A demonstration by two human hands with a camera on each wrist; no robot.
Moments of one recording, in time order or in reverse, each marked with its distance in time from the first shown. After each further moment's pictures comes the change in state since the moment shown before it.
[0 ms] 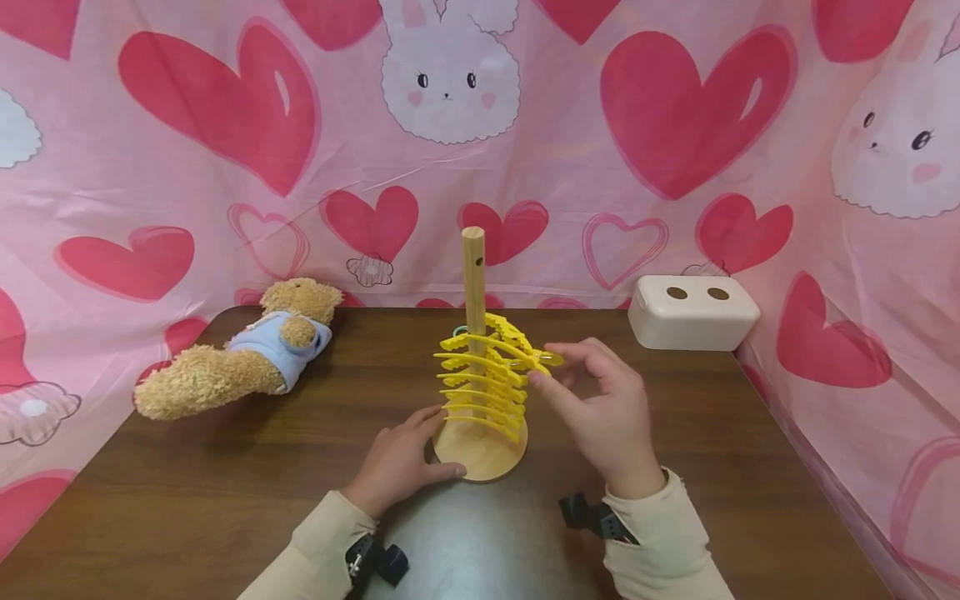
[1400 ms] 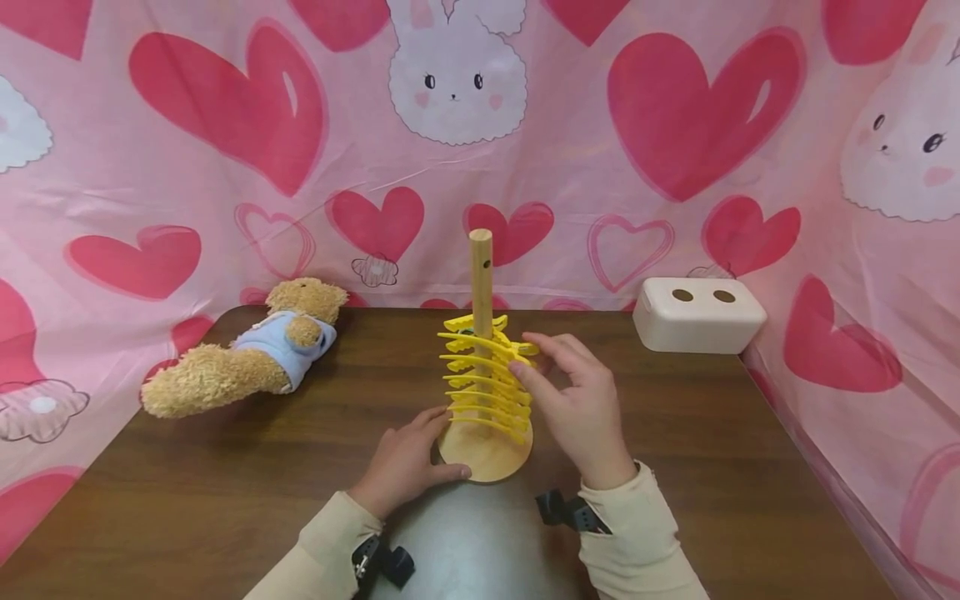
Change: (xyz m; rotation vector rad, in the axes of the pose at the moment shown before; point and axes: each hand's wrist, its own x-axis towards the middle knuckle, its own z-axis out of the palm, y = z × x) left_hand 0.002 0.001 0.002 -0.013 -0.020 -0.036; right_hand 0.007 -0.001 0.026 -0.025 -0.072 0.058
